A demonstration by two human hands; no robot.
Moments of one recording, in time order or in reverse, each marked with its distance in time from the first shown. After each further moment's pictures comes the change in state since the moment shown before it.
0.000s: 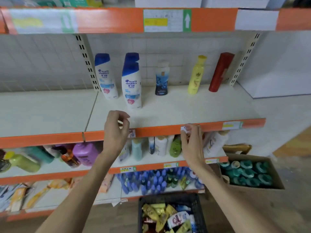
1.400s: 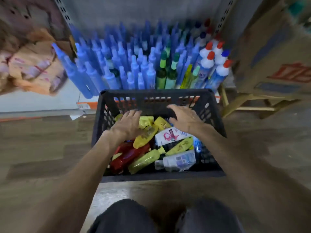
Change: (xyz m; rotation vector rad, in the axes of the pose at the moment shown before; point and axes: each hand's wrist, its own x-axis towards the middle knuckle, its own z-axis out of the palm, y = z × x) left_hand -0.550 -0.430 0.373 0.609 -1.081 -0.181; right_hand -0.339 0.577 0.252 -0.580 -0.911 -0.016
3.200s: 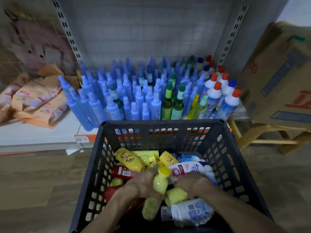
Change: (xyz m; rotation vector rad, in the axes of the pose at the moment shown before) left_hand 0.028 0.013 0.072 -0.308 -0.268 -0.012; right_hand 0.028 0.028 0.121 -0.589 -0.615 -0.176
